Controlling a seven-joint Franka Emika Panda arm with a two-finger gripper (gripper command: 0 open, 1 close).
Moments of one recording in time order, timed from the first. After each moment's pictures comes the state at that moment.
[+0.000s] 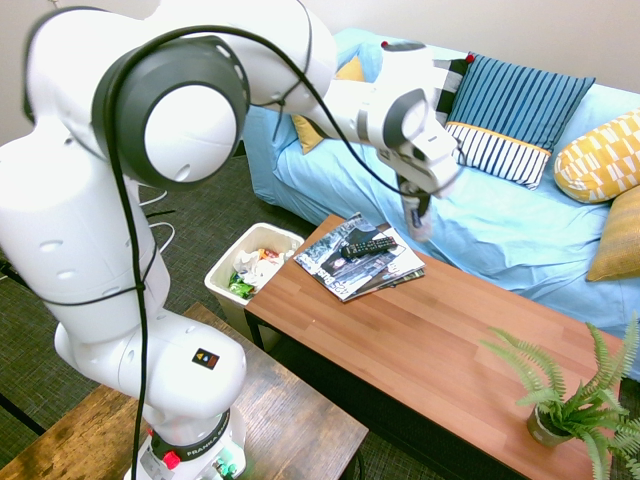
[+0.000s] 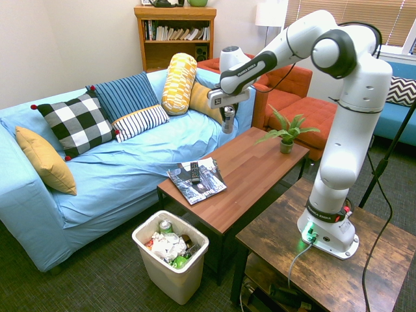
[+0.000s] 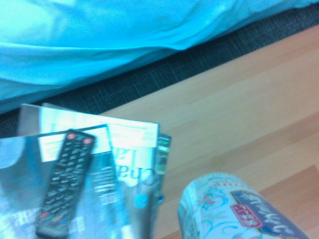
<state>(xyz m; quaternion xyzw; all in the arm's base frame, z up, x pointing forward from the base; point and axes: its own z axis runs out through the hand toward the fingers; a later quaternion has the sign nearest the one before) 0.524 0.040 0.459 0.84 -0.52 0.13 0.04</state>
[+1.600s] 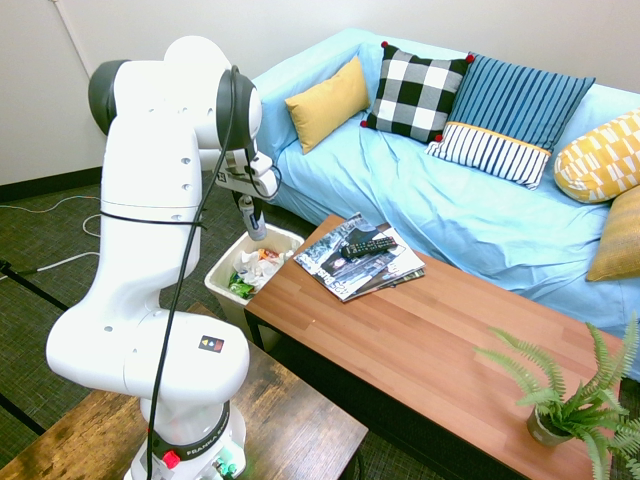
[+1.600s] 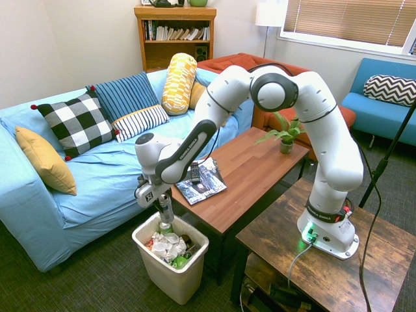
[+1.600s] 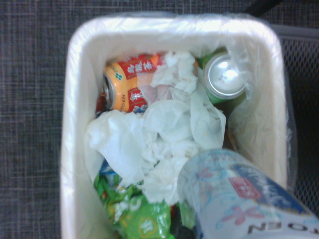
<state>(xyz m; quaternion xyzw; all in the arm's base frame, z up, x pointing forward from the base) 0.513 0.377 0.140 0.94 -0.33 -0.01 0.07</state>
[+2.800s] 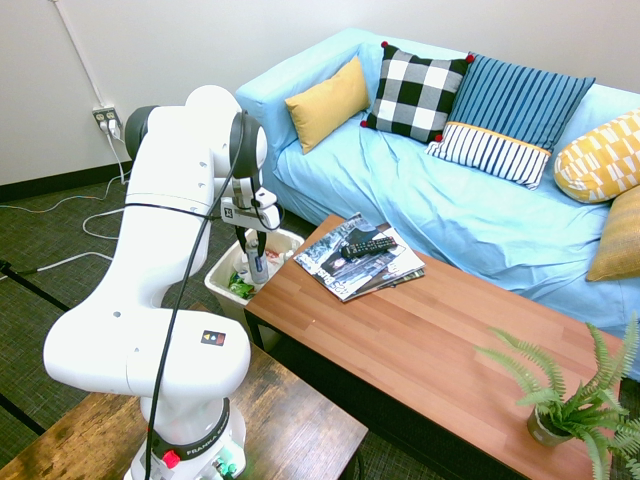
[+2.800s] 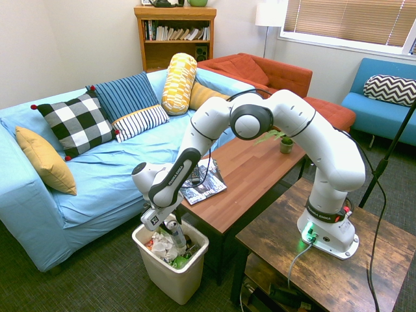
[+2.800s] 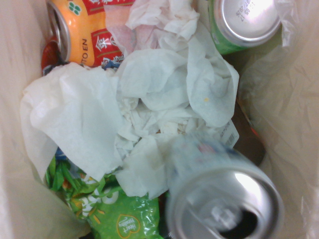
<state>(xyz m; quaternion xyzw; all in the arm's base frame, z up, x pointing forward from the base) 0.511 0.379 0.060 0.93 -0.33 -0.08 0.14</state>
